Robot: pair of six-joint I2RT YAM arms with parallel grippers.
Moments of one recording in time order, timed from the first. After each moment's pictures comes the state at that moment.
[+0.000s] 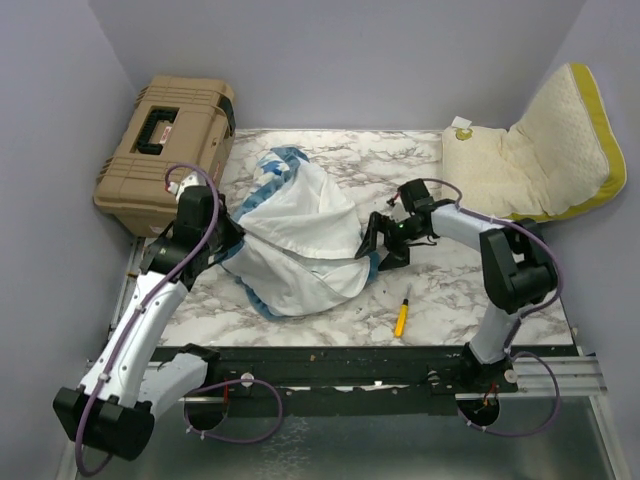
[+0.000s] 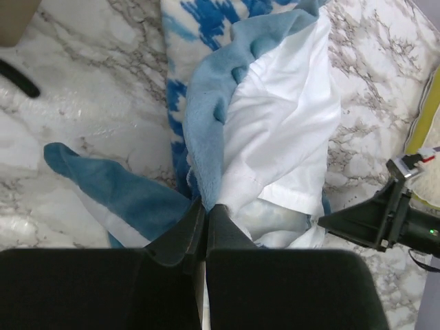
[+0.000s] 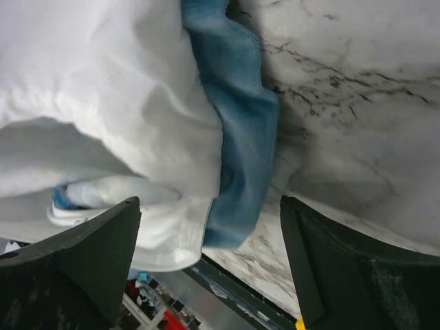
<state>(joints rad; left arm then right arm) -0.29 1.03 1.04 -0.68 -0.12 -0.75 0.32 1.75 1.08 -0.51 -0.57 0.54</state>
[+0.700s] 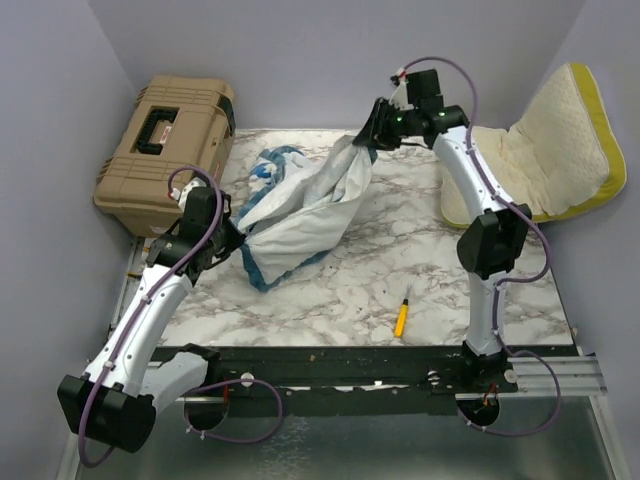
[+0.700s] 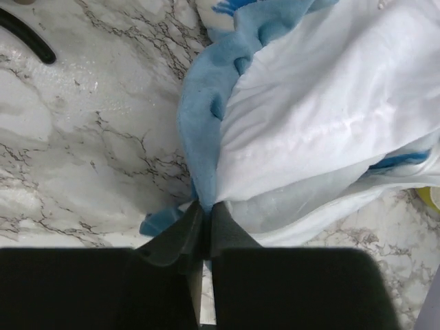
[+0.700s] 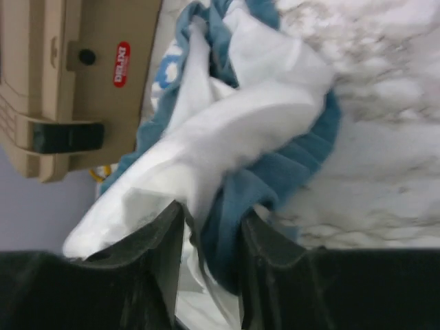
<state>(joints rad) -0.29 0.99 0.99 -0.75 -0.15 -0.84 0.32 2.14 2.19 -0.76 -0.49 0.52</state>
